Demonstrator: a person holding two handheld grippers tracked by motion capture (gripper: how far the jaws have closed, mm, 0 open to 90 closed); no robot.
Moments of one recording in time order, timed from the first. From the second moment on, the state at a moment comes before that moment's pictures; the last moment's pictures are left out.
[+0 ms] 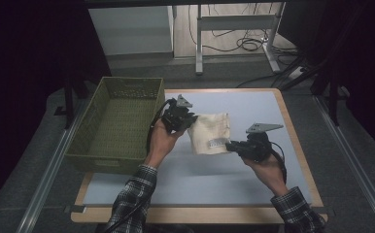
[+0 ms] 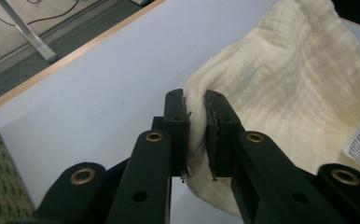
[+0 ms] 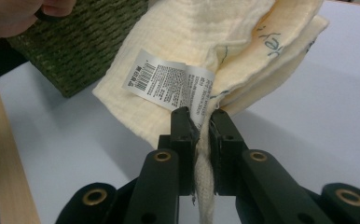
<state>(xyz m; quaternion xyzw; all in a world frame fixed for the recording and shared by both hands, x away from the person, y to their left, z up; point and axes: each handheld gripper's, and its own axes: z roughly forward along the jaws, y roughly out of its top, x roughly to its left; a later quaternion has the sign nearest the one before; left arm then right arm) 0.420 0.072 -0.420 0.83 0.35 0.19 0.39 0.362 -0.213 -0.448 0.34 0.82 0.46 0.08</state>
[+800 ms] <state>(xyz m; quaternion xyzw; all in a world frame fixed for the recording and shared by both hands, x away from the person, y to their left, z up) 0.430 0.120 -0.399 0.82 0.37 0.22 0.38 0.384 -0.163 -0.431 0.32 0.82 0.46 0.07</state>
